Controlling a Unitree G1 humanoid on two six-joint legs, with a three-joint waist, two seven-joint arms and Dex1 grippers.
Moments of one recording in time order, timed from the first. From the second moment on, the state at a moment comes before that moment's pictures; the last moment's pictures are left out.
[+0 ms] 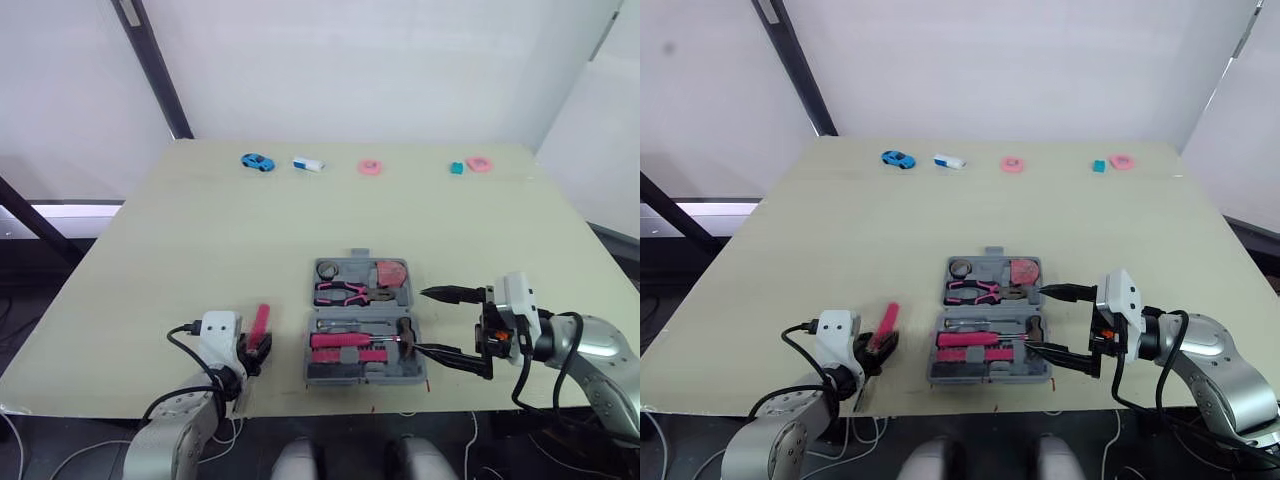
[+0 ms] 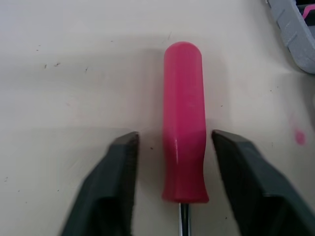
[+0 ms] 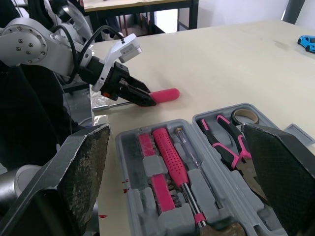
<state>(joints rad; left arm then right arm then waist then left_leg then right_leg) 0.16 0.27 0.19 -0.45 -0.30 0.80 -0.17 -0.06 -0.68 -0.01 -0.45 0.59 0.34 1.06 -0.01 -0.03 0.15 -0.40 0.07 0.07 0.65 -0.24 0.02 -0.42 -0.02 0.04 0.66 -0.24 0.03</state>
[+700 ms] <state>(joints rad) -0.17 1.19 0.06 0.03 -0.29 0.22 -1.38 -0.07 -0.68 0.00 -0.51 0.61 0.36 1.06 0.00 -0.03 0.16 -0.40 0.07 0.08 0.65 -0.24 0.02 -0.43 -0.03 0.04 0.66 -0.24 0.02</state>
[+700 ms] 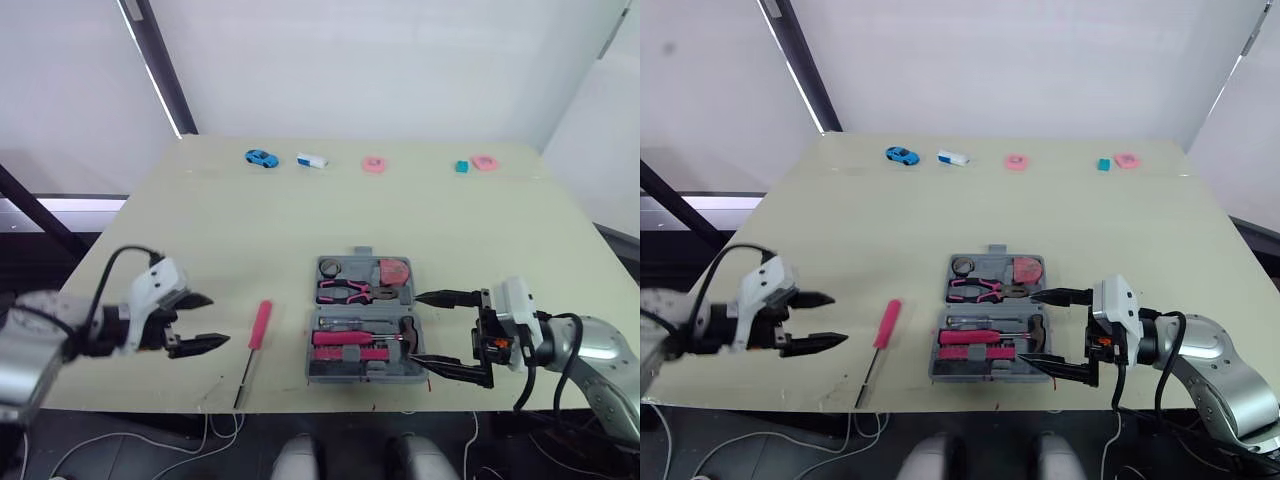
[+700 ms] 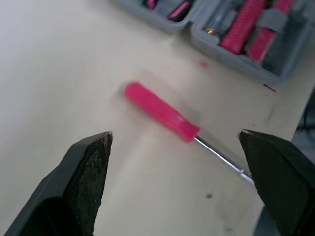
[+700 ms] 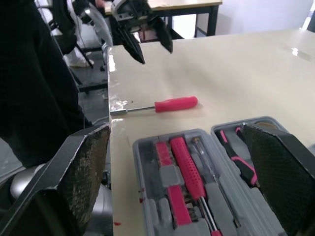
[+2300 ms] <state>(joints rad) -0.90 1.07 -0.72 0.72 0.08 -0.94 -1.57 -0.09 -0.70 -0.01 -0.48 0.62 0.38 1.06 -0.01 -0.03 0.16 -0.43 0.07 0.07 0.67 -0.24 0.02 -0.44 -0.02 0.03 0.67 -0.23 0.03</state>
